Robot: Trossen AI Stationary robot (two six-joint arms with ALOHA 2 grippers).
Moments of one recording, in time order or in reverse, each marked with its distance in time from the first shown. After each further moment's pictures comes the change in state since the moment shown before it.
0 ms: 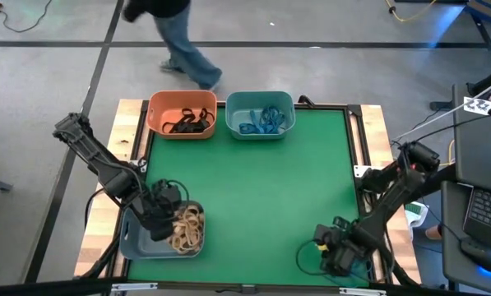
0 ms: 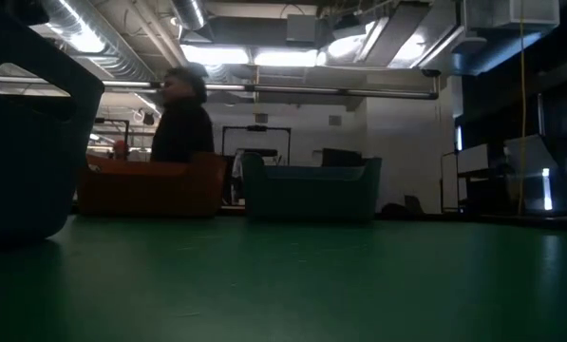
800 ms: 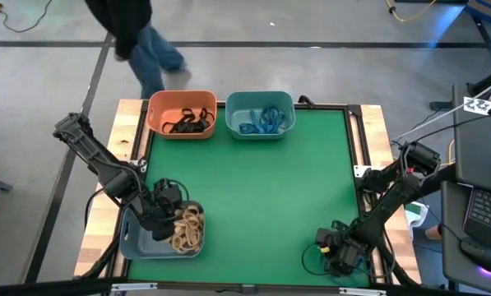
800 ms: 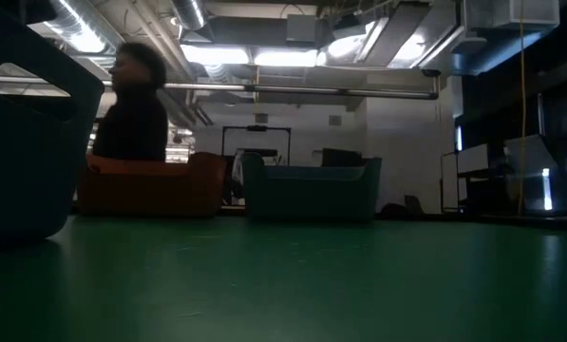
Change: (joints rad) left arm 0.000 0.000 0.000 0.026 -0.054 0.024; right arm 0.055 0.000 -0.239 0.341 -0.011 -0.011
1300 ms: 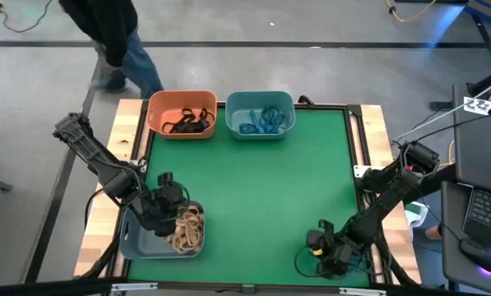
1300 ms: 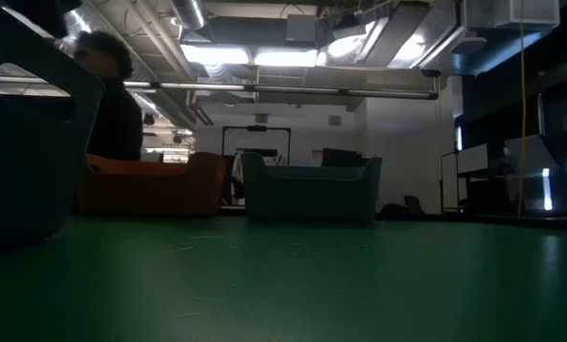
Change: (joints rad) left arm 0.000 0.000 0.000 -0.001 -0.163 0.171; right arm -0.074 0.000 0.084 0.050 0.140 -0.205
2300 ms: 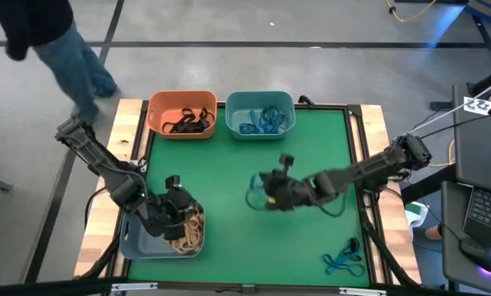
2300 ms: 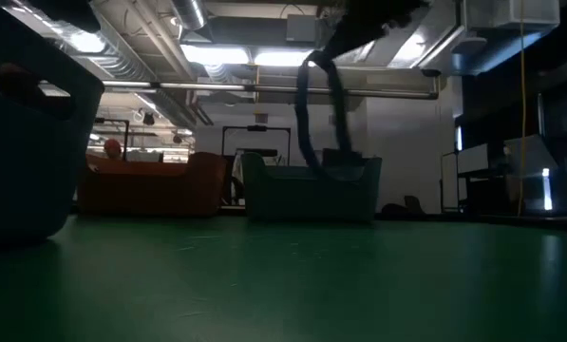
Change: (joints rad) left arm -0.001 0.070 0.000 0.129 -0.121 0.059; right arm -0.549 0.000 0.322 -0.001 0.590 -1.032
